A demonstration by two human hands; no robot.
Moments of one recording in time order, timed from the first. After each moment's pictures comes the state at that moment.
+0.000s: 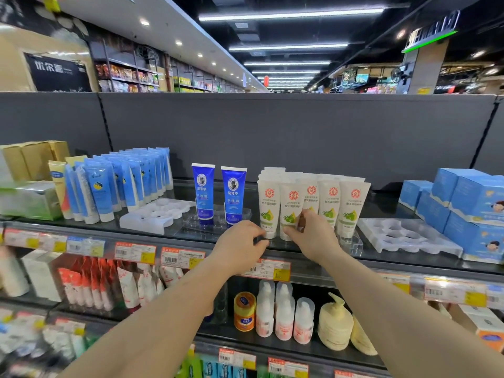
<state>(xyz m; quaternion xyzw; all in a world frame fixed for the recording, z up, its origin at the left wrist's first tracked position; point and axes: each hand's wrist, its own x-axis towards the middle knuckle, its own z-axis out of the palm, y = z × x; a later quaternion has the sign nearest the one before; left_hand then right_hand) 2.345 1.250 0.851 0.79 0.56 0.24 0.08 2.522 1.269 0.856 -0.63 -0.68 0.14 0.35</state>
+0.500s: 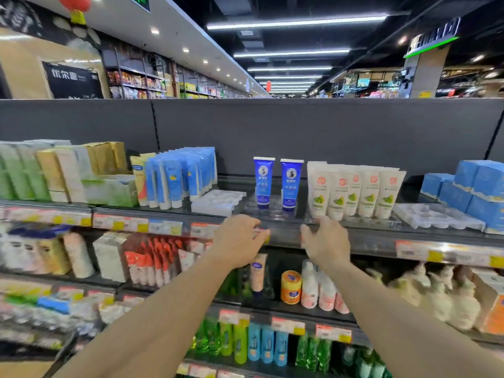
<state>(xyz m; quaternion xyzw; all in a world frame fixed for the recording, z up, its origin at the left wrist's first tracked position) 2.209 1.162 0.855 0.76 0.60 0.26 0.02 2.402 1.172 0.839 -0.71 -0.60 0.05 0.37</state>
